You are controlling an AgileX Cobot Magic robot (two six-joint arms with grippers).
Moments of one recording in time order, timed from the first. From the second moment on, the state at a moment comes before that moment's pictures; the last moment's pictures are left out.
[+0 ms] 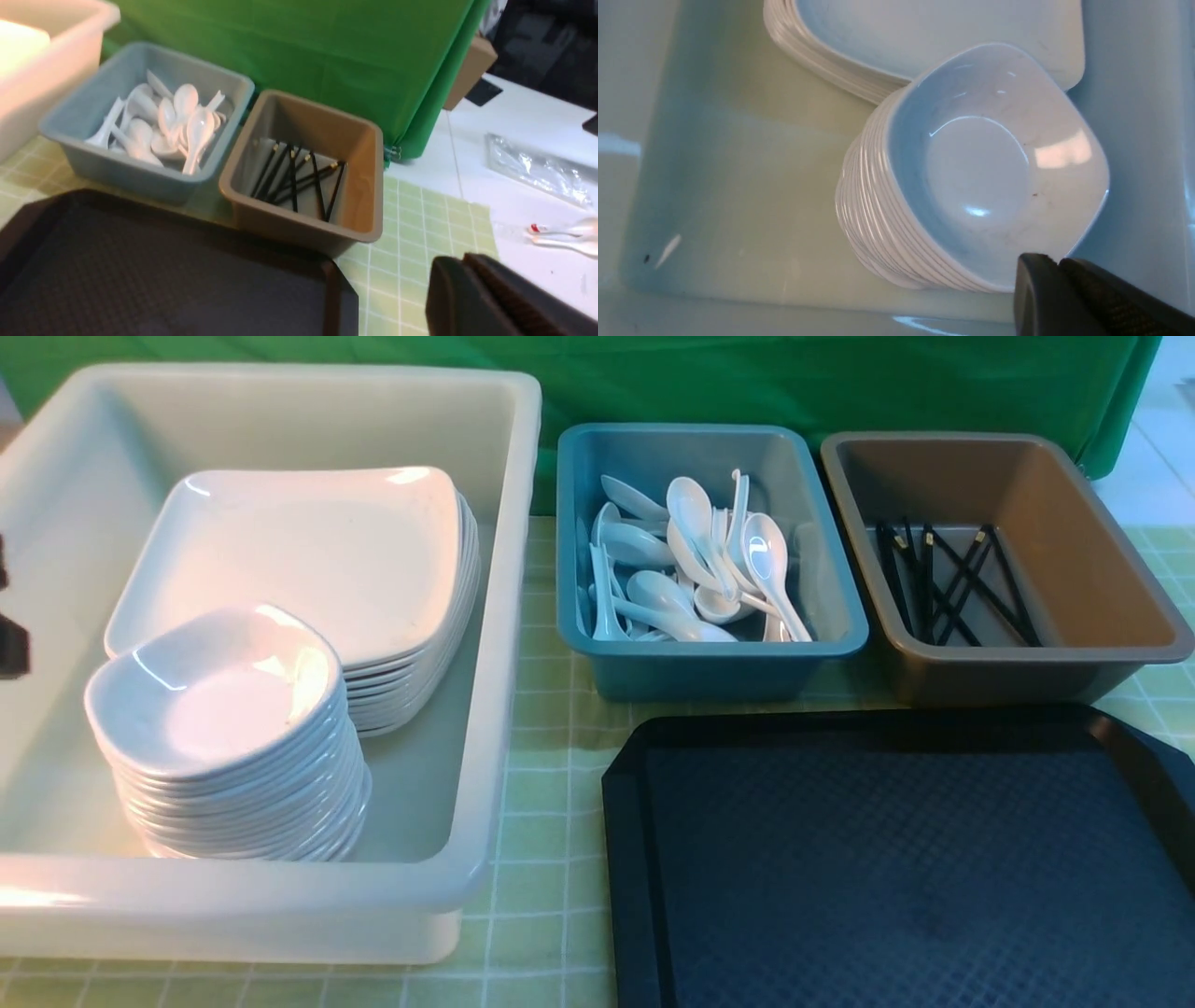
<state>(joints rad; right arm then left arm) 0.44 0.36 -1.10 -0.32 1.10 0.02 0.29 1.01 -1.09 -0.37 1.05 0.15</state>
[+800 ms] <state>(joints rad) 0.44 0.38 -0.54 -0.31 0.18 0.03 0.29 0.96 -1.09 -0.36 0.98 0.16</state>
